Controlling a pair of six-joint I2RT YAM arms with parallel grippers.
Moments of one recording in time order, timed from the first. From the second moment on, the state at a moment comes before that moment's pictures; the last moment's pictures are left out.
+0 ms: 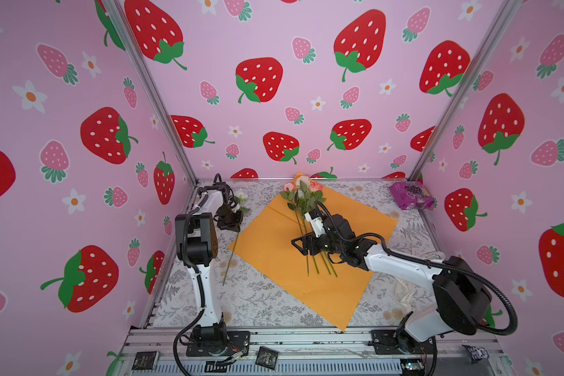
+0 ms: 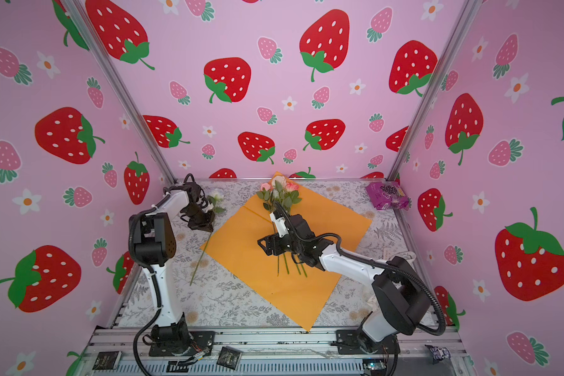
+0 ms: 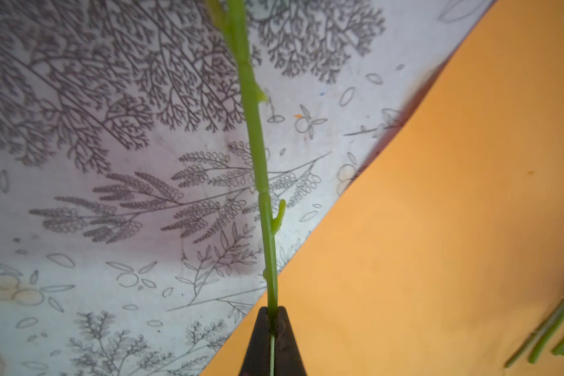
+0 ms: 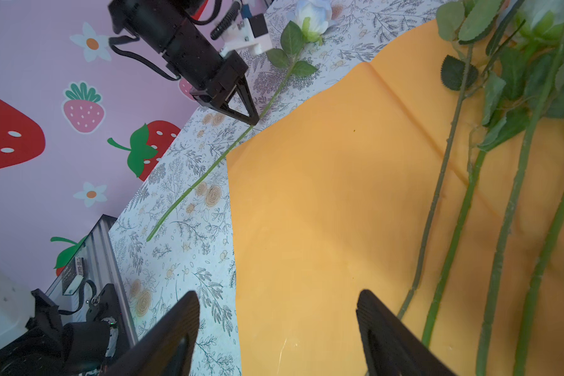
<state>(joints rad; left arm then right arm) 0.08 2.17 1.75 -1.10 0.28 0.04 0.87 1.52 0.92 0.08 -0.25 0.42</state>
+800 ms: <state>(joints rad) -0.43 1.98 1.47 -0.40 0.47 -0.61 0.63 1.19 0.66 -0.01 0.01 0.56</state>
